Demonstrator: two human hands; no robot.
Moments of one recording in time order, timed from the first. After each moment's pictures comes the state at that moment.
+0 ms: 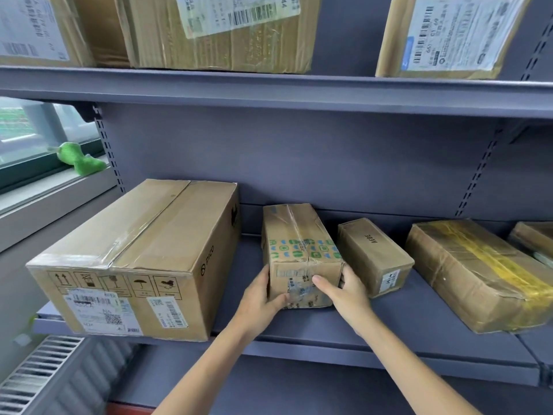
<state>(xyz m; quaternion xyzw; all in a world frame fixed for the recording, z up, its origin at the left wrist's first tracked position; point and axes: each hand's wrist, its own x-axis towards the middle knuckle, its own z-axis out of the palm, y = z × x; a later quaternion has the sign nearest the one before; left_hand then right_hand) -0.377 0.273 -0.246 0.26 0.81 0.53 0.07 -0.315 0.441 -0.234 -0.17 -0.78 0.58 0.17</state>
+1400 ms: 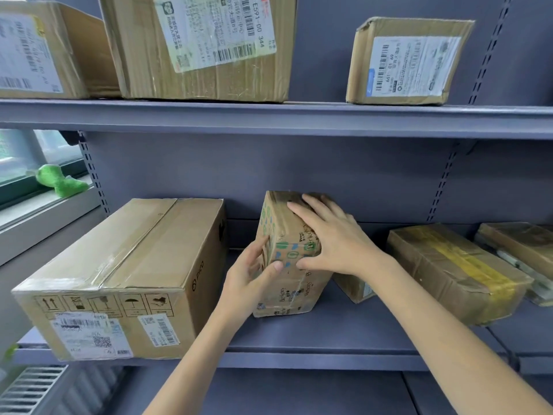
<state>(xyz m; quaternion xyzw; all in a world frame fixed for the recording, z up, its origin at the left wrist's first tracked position) -0.370 0.268 -0.186 0.32 0.70 0.64 0.02 -0.309 0.439 -0.097 0.02 -0.99 0.03 0.14</state>
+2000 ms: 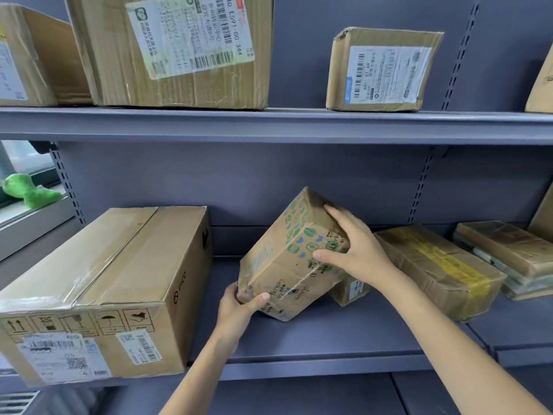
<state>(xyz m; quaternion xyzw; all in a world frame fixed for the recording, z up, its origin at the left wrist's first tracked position) -0.389 0.289 -0.245 0.10 0.68 0.71 0.13 -0.286 0.484 -0.116 -0.08 -0.92 0.29 0.25</state>
